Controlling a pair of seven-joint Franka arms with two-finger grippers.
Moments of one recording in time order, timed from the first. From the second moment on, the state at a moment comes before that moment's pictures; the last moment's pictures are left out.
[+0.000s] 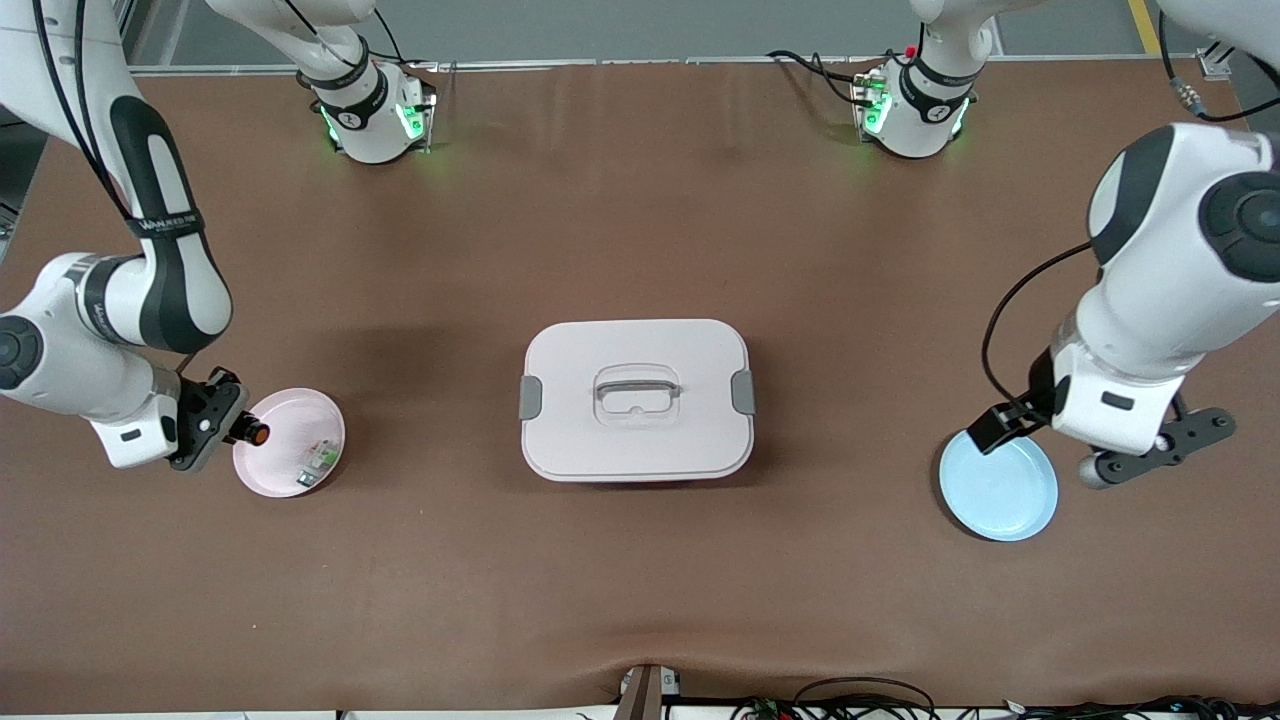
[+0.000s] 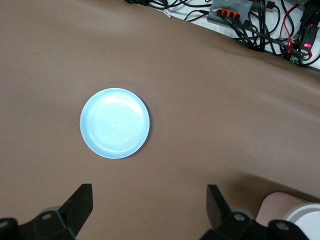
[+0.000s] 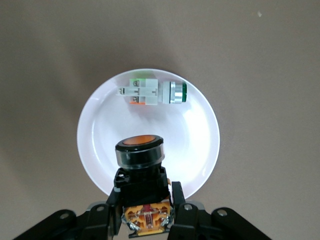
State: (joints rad) left arm 0.26 0.42 -0.63 -1.31 0.38 1.75 -0.71; right arm -0.07 0.46 -0.07 -1.82 0.01 2.25 -1.25
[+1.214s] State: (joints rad) left arm 0.03 0.01 -0.18 -1.56 0.07 1.57 -0.22; right arm -0.08 0.64 -0.06 -1.75 0.02 2.29 -1.26
